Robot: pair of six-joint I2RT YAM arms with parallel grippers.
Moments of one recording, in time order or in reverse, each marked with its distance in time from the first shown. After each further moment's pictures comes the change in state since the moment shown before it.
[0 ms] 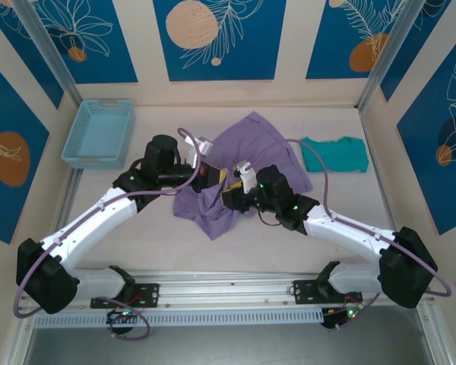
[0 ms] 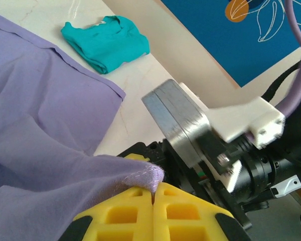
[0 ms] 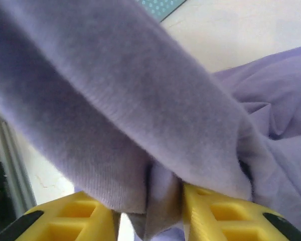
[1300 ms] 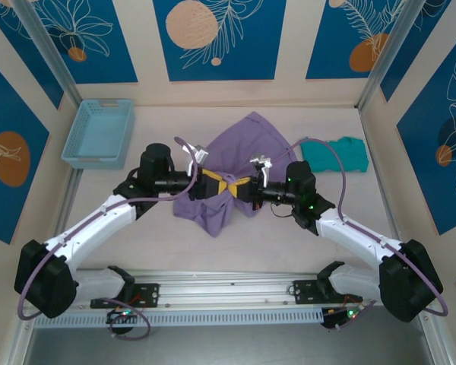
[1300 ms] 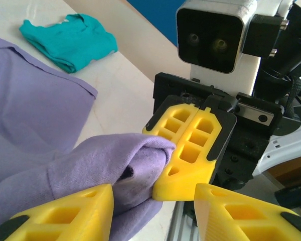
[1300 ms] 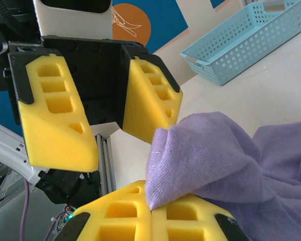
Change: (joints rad) left arm 0.064 -0.019 -0.168 0.222 0.213 0.000; right arm -0.224 -0.082 -0.125 0.347 -0.554 0.133
